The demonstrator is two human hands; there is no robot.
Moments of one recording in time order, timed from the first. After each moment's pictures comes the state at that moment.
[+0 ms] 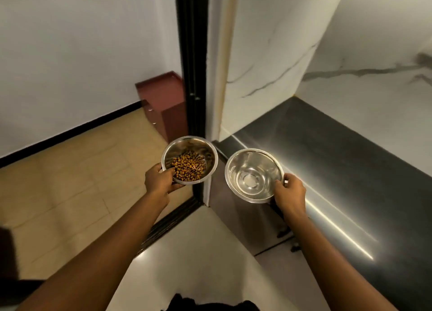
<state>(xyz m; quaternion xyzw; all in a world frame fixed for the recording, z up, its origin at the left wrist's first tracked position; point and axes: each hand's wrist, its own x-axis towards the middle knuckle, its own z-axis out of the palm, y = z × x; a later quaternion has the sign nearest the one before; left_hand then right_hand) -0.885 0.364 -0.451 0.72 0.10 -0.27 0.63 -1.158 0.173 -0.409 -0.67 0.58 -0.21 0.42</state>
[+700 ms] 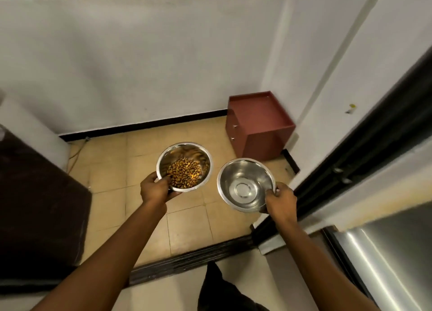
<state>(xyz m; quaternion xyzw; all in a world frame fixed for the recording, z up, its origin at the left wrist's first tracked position) -0.598 0.543 -0.455 0.64 0.29 -0.12 0.70 -0.751 0.264 -0.423 -0.78 0.39 -0.09 0.49</state>
